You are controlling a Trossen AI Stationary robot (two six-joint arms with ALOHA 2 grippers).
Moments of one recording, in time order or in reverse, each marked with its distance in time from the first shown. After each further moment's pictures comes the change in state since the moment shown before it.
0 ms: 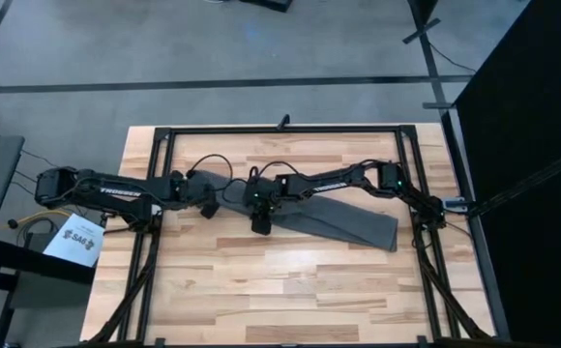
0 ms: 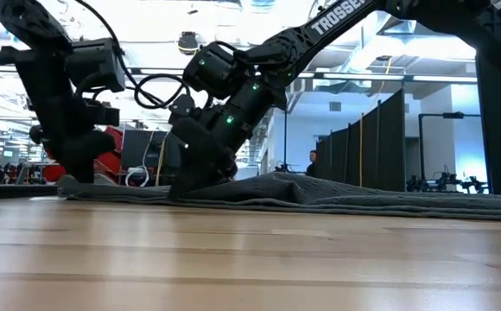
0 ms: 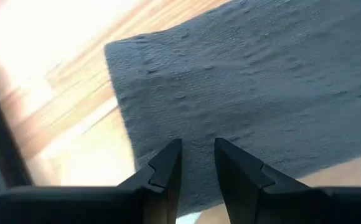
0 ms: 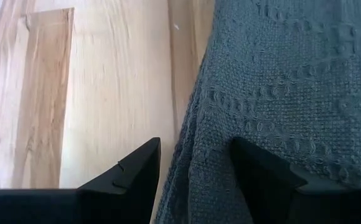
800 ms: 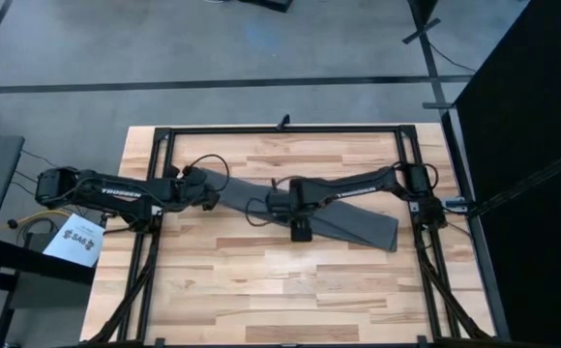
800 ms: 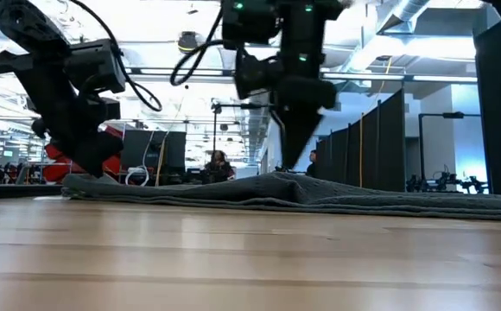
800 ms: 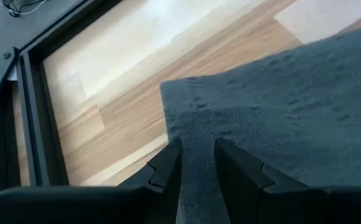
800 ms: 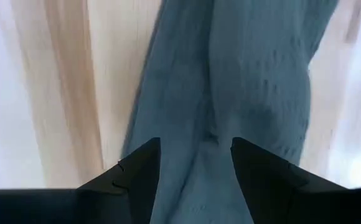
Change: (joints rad) left arm -0.007 0.002 -0.030 0.077 -0.215 -0.021; right arm 0.168 -0.251 -0.054 -0.747 0.308 0.013
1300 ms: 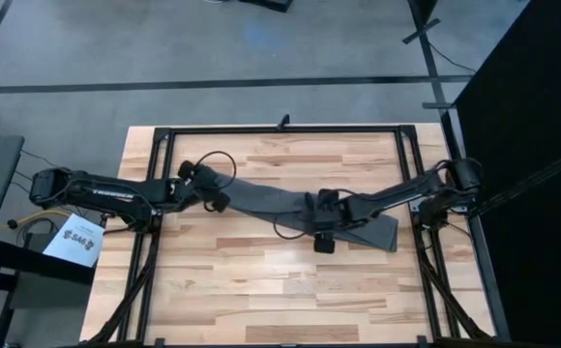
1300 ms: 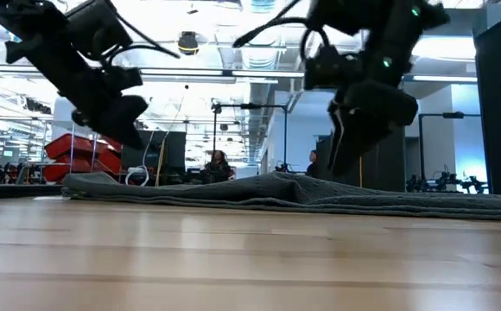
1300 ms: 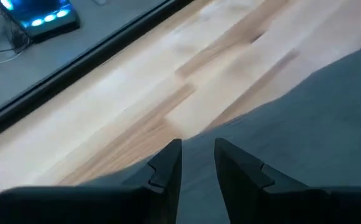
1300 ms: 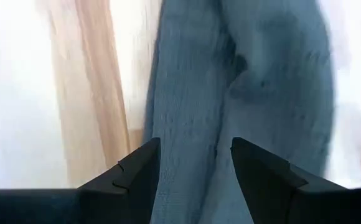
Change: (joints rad) left arm -0.058 -0.062 0.029 0.350 0.066 0.276; right arm 0.104 -0.374 -0.641 0.530 0.105 0.195
